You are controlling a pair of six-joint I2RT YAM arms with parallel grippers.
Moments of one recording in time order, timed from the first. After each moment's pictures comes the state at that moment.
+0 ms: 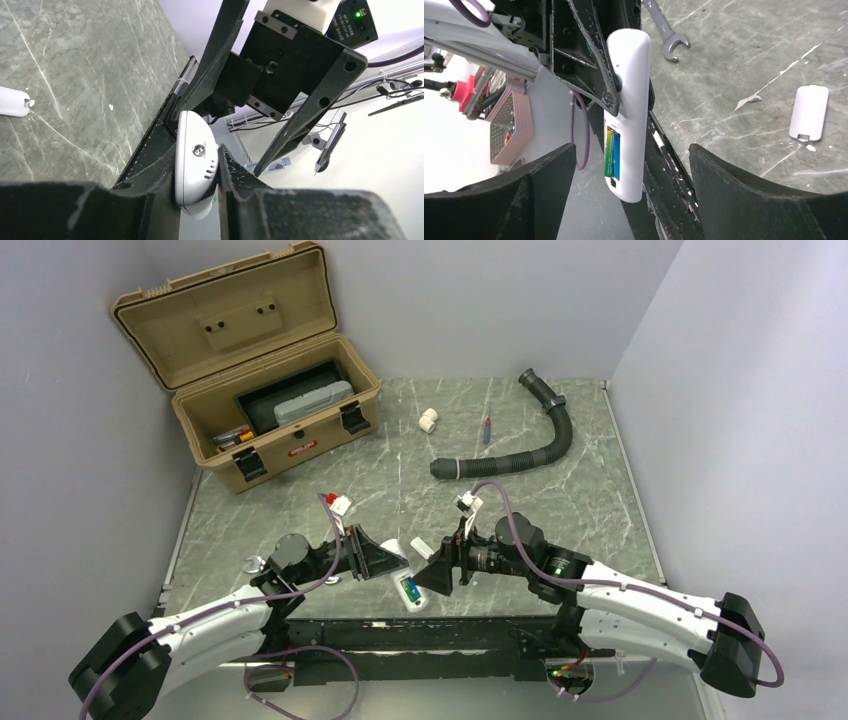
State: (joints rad) left arm -0.75 0.83 0.10 0.80 0.53 -1.12; right arm 1.03 0.82 0.49 0.05 -0.27 0.63
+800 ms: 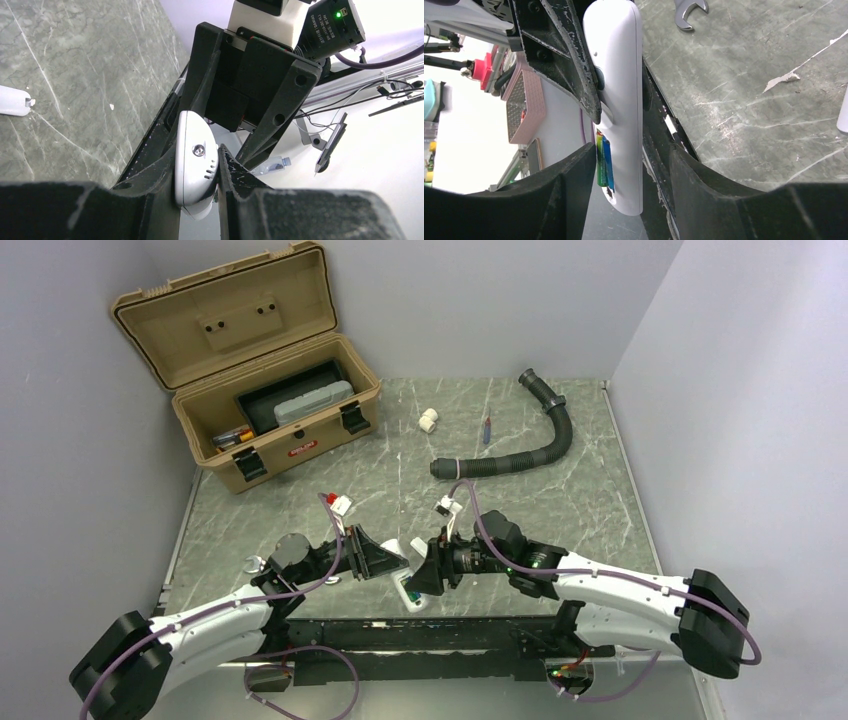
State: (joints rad) left arm -0.75 0.83 0.10 0.81 0.53 -1.12; right arm 1.03 1.01 0.49 0.15 -0.41 0.69
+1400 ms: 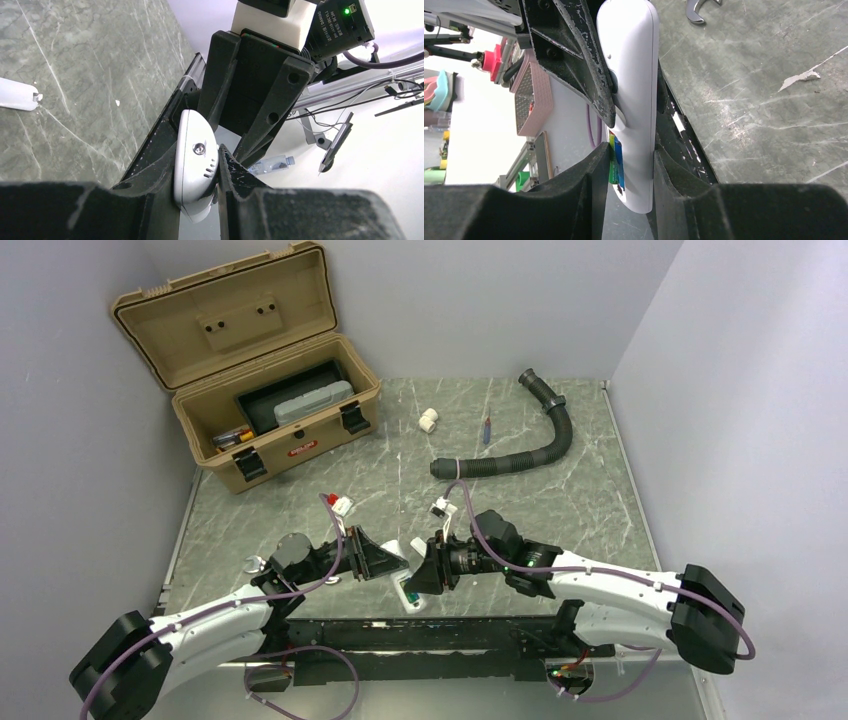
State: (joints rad) left arm -0.75 0.84 0.10 0.79 0.53 -1.11; right arm 1.03 1.05 0.49 0.19 -0.45 0.70
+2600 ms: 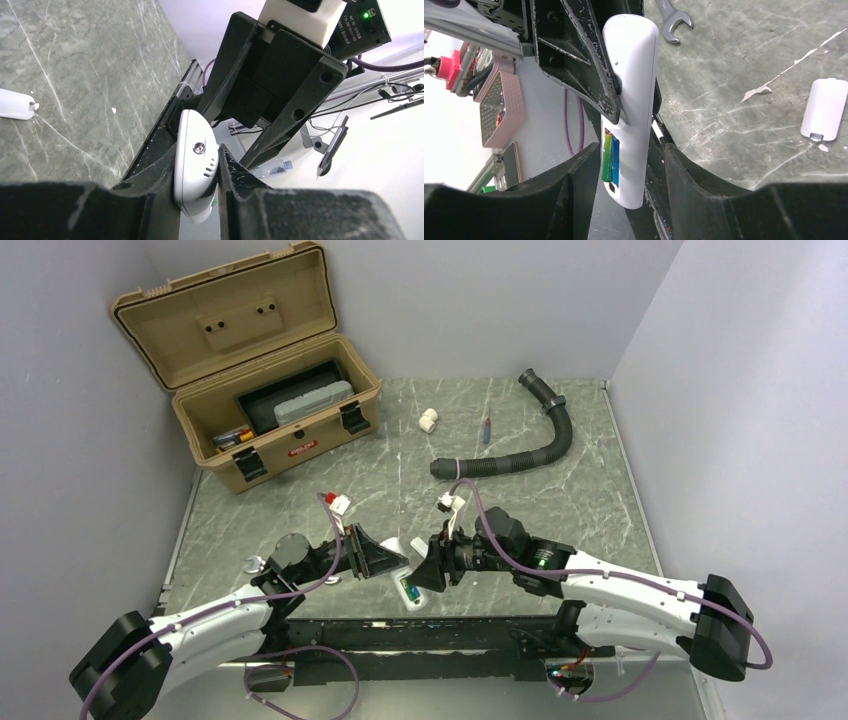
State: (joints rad) left arm -0.75 0.83 0.10 0.81 0.51 -1.12; right arm 1.05 0.98 0.57 0.02 -0.33 0.60
